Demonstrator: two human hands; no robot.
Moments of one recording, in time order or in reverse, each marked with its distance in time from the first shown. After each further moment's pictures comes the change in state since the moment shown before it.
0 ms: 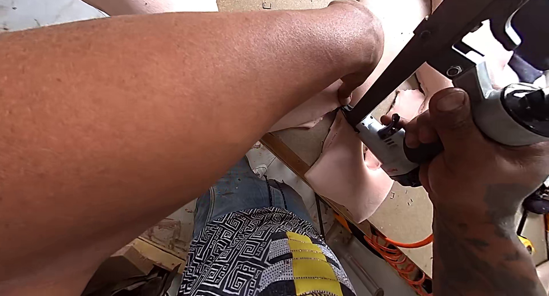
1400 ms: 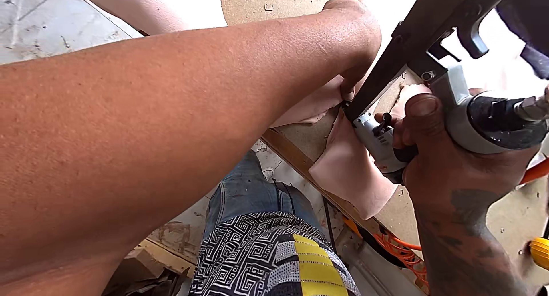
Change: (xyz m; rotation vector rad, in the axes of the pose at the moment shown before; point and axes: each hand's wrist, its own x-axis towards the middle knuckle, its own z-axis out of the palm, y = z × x) left_hand -0.167 0.008 -0.090 -0.175 -0.124 -0.139; right_hand -0.024 0.001 0.021 -0.062 0.111 -0.133
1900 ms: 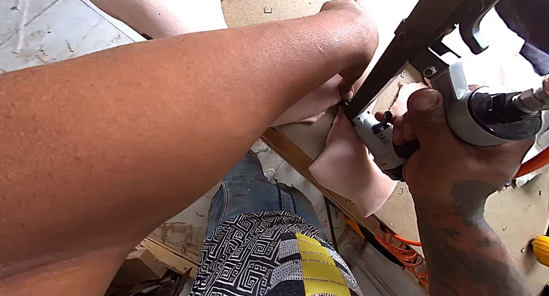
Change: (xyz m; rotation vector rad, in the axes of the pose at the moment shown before) left_hand 0.007 0.002 0.001 0.084 -0.021 0.005; right_hand 0.005 0.001 0.001 0.071 -0.005 0.007
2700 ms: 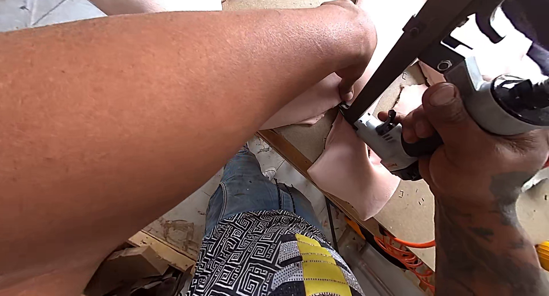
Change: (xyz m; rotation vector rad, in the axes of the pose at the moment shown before) left_hand -0.001 -0.002 -0.002 0.036 -0.049 0.004; right_hand 0.018 0.004 -0.018 0.115 -0.129 0.114
